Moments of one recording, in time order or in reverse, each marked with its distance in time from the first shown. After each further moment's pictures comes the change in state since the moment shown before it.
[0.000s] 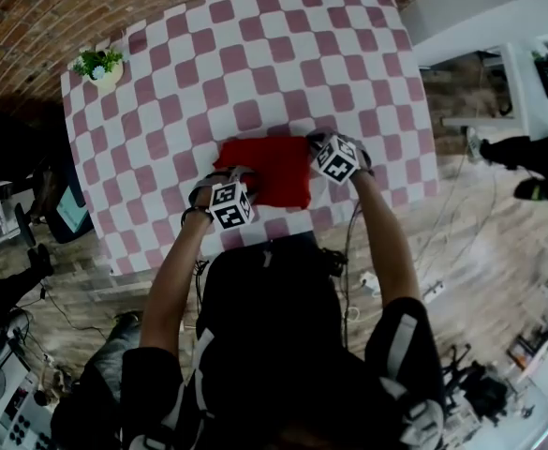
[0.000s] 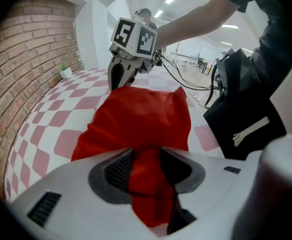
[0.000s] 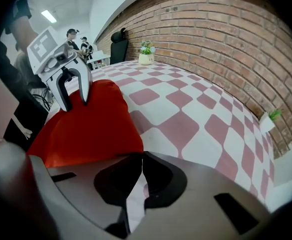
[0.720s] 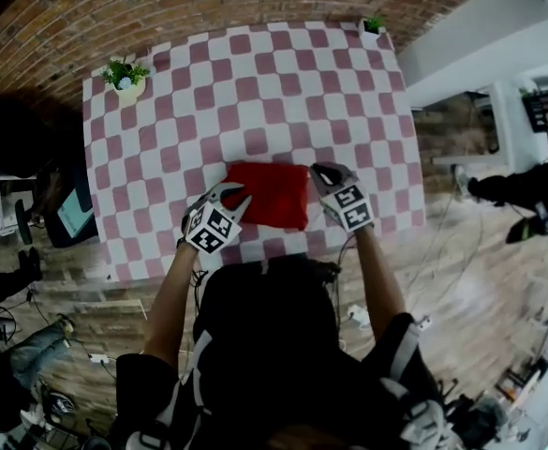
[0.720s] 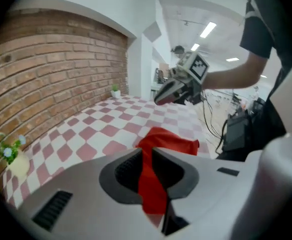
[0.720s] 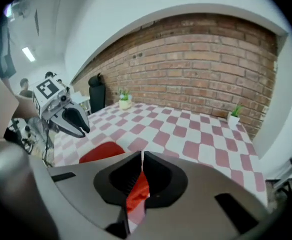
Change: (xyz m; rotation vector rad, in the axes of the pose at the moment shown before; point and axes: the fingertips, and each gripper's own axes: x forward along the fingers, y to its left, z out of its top) left arm -0.124 0.036 0.028 -0.365 -0.339 0.260; right arm -0.130 0.007 0.078 0.345 -0.376 -0.139
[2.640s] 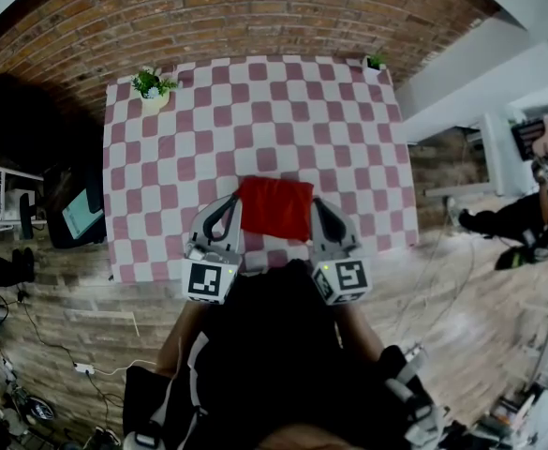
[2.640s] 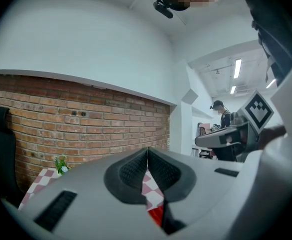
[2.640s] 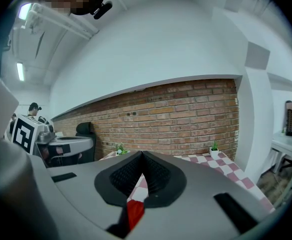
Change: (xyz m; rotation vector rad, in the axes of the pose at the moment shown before) left arm -0.216 0.013 0.129 -0.245 -0.668 0.536; right arm -0.154 0.115 0.143 0.130 -0.526 -0.223
